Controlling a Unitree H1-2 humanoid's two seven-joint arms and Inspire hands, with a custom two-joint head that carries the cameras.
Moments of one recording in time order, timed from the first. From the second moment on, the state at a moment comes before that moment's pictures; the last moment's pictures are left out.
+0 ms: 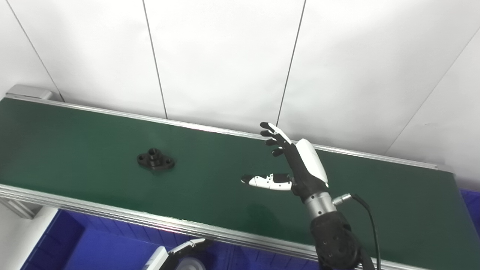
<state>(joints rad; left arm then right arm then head) 0.08 0.54 -1.01 0.29 0.23 -0.46 0.75 -0.23 -0.01 0.31 -0.11 -0.64 0.18 0.15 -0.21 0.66</state>
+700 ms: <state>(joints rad) 0.02 0.57 -1.15 0.33 0.24 -0.46 0.91 -0.46 -0.01 0.43 0.09 -0.71 0.28 0.25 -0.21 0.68</state>
